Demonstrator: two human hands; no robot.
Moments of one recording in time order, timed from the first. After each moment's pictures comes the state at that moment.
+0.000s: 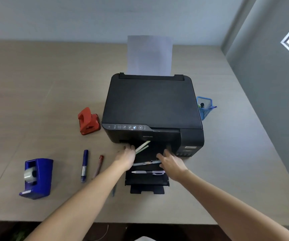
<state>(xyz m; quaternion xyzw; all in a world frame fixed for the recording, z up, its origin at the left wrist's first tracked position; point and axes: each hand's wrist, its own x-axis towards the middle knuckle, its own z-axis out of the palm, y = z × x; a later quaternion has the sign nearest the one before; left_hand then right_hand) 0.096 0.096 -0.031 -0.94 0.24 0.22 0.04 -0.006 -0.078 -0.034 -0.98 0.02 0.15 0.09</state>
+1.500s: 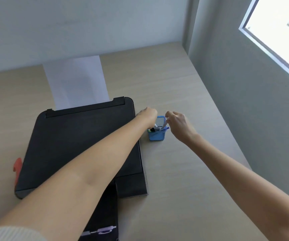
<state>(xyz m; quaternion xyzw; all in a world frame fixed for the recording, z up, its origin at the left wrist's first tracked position) 0.203 -0.289 0.076 -0.90 0.35 0.23 0.05 0.108 -0.396 0.013 -0.96 0.13 -0.10 0.21</state>
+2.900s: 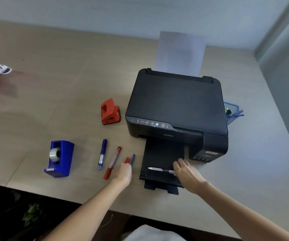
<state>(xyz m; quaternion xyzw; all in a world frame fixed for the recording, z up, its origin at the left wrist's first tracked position) 0.040 0.181 -0.053 -0.96 0.06 0.29 0.01 -0.029 -0.068 -0.040 -0.99 -0.08 0.13 0.04</state>
